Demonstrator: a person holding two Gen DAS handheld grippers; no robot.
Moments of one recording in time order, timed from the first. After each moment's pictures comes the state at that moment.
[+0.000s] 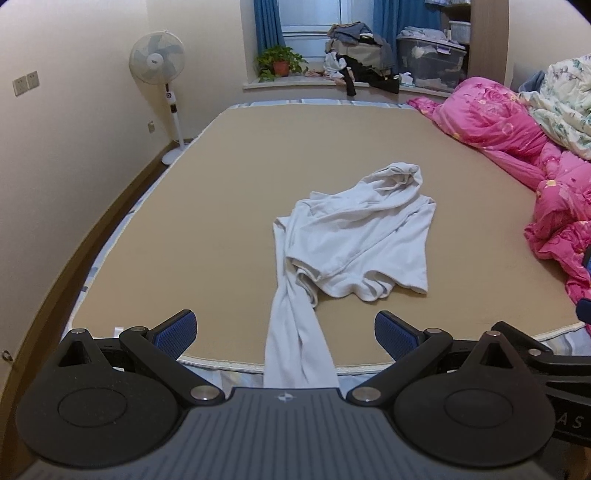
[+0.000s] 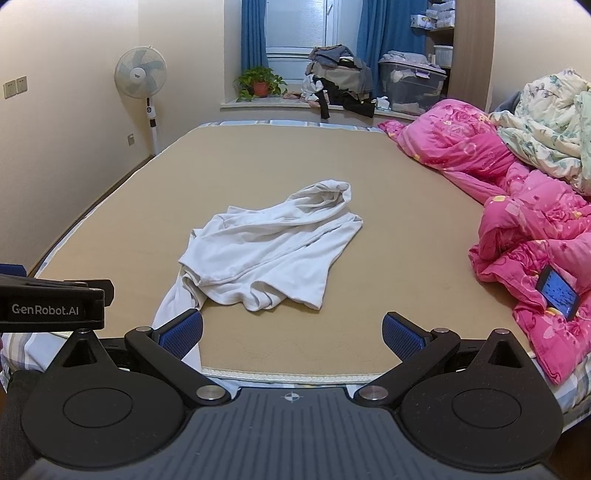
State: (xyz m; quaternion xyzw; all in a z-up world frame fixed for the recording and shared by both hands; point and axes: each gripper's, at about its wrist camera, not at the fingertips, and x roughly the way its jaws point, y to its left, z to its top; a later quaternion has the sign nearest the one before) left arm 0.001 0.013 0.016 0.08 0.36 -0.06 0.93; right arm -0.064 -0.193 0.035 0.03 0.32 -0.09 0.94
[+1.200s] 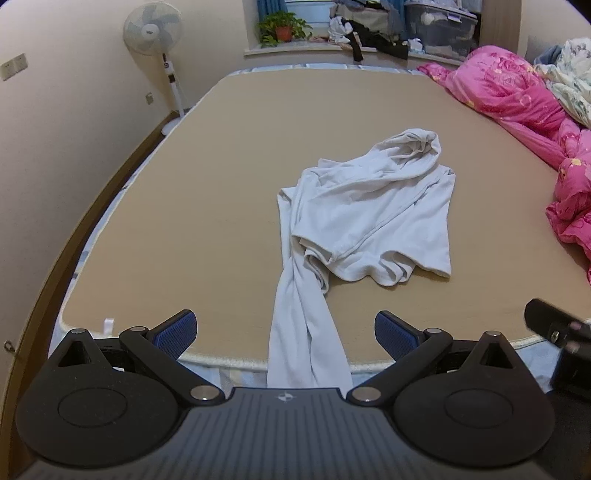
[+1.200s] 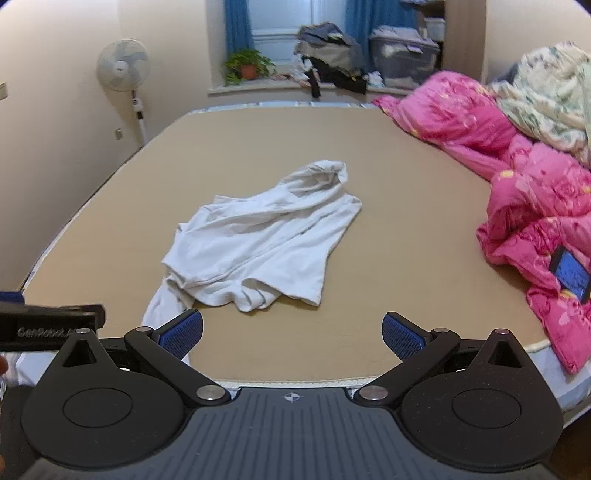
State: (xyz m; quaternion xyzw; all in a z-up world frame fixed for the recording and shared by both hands) left arm 0.069 0.003 -0.026 0.09 0.42 -0.06 0.90; right arm -0.012 -0.219 0.012 0.07 0.35 -0.10 0.93
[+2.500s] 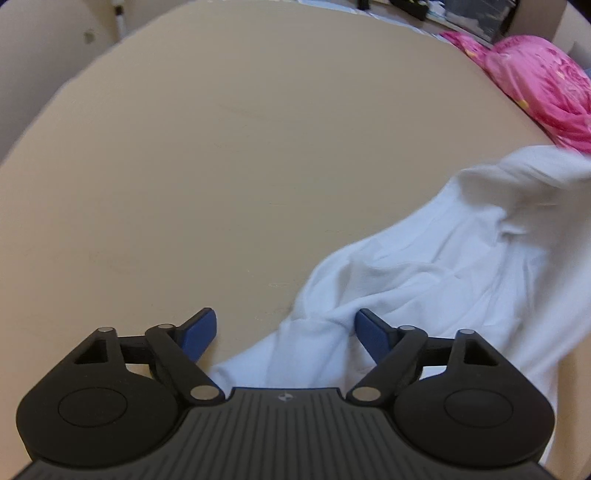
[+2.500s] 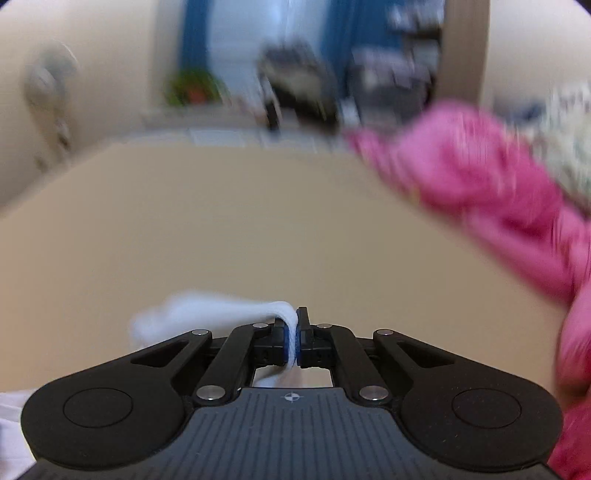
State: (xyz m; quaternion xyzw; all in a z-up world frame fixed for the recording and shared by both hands) left arm 0.478 -0.036 -0.189 0.03 0.51 -0.10 0.86; right arm 0.412 -0.393 -0.069 0.01 0.26 -0.17 0.95
